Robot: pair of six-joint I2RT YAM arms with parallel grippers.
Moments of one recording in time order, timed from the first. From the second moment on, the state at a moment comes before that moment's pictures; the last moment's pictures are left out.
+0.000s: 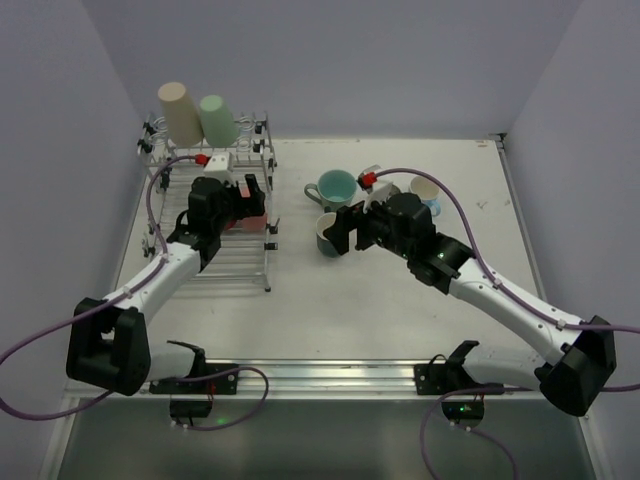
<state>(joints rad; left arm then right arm) -0.26 1.29 0.79 0.14 -0.06 -0.27 0.75 1.17 0.99 -0.16 -0.02 0.27</state>
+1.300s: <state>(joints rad) -0.27 0.99 0.76 0.18 0.05 -0.37 0.77 1.13 0.86 0.20 -0.24 0.60</state>
